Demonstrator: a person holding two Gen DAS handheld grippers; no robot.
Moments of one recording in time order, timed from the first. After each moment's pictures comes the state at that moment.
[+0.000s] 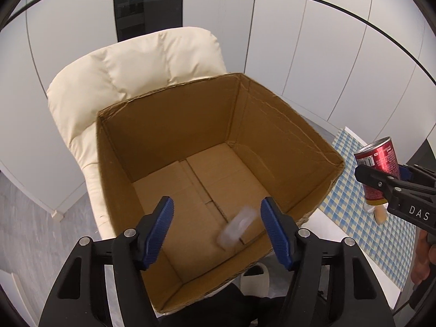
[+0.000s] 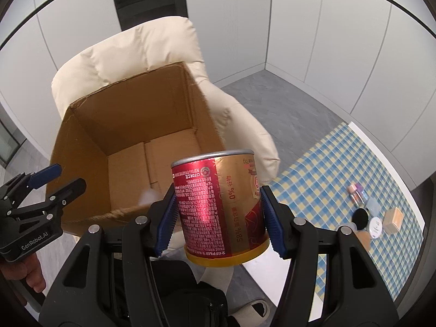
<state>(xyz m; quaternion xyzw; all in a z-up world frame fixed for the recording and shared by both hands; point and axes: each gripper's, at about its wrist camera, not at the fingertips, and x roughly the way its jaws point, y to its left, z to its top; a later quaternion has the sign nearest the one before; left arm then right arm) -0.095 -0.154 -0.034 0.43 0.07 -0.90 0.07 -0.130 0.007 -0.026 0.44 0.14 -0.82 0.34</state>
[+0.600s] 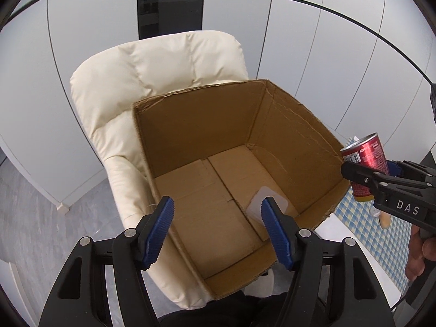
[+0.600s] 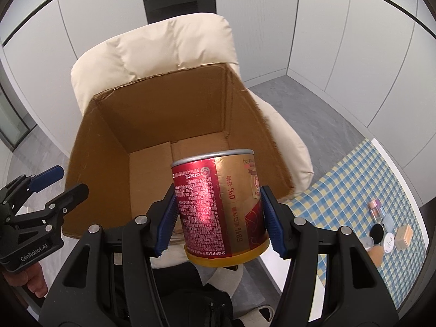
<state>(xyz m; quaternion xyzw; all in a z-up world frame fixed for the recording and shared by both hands) -0.067 -0.194 -0.031 0.42 0.09 -0.90 0.09 -0.103 -0.047 -0.022 0.43 0.15 -0.81 0.37</state>
